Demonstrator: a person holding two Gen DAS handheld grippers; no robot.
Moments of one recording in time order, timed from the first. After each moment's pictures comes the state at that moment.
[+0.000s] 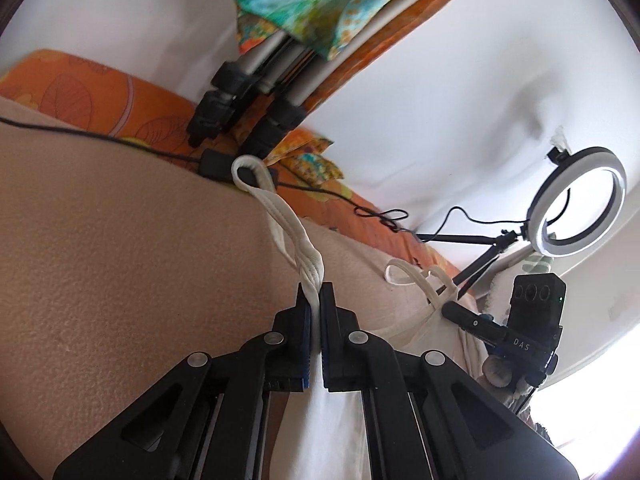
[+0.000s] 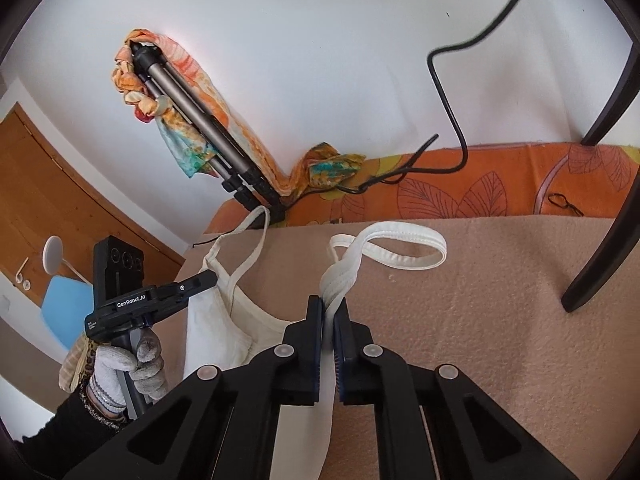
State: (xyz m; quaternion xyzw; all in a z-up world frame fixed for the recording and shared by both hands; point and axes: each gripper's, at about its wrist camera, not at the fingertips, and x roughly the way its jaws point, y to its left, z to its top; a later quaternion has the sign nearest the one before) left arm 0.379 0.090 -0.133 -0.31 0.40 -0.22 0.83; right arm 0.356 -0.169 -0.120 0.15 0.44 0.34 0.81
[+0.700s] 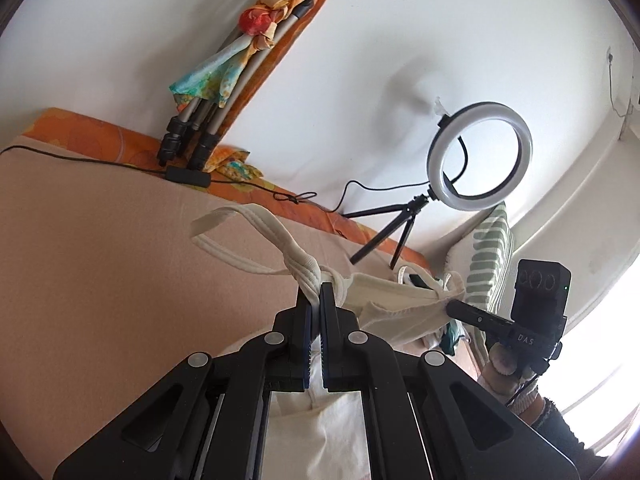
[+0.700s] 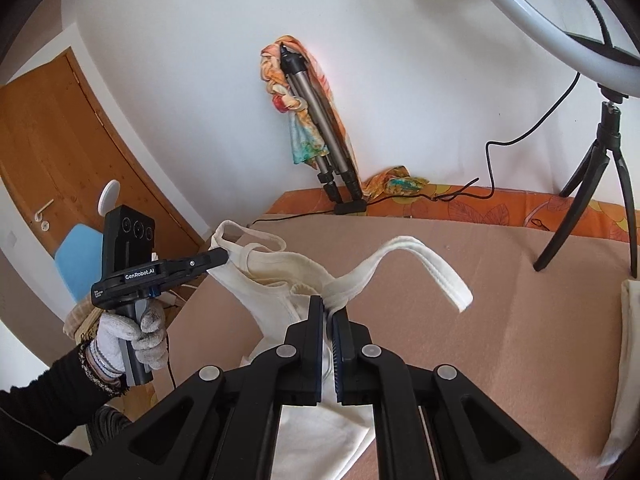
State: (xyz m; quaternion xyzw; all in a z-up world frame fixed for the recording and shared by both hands) left arm 0.243 0.081 -0.052 -0.27 0.35 -0.27 0.86; right arm 0.197 -0.178 -0.018 0.08 0.39 0.37 0.84
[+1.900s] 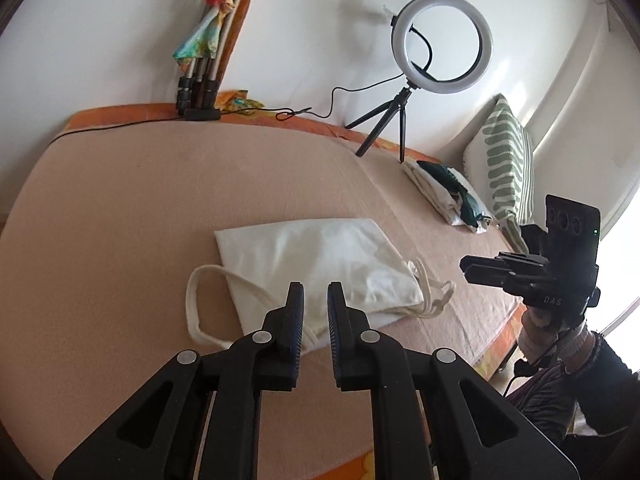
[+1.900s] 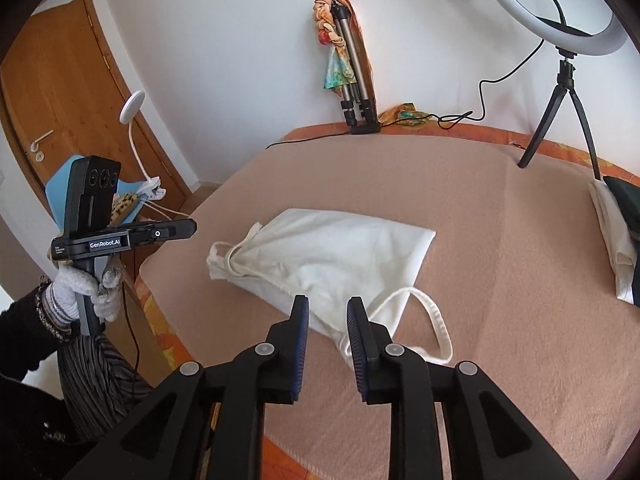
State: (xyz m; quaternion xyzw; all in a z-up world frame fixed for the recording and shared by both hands) left arm 0.119 0.053 -0.068 -0.10 0.40 -0.26 0.87; right arm 0.035 -0.177 -0.069 0.01 0.41 0.34 0.85
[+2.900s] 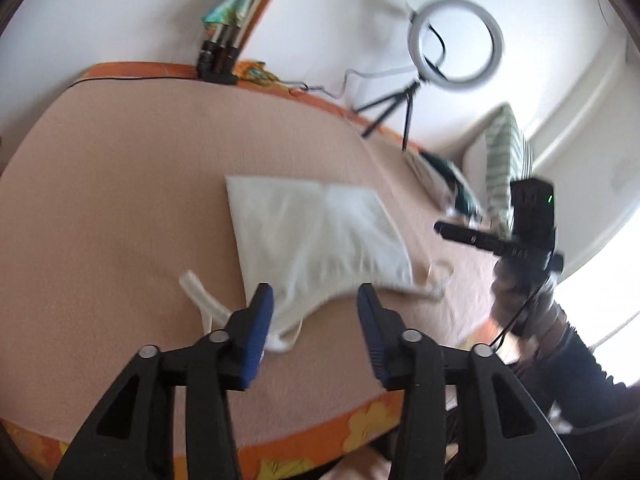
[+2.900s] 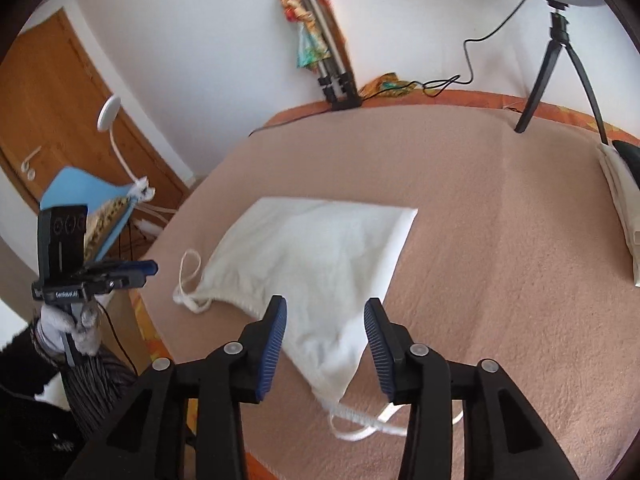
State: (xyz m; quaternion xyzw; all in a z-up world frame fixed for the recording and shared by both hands) left arm 0.086 0.089 -0.087 -0.18 0.42 -0.25 0.85; right arm 0.069 -0.200 -0.095 0.06 0.45 0.33 0.83
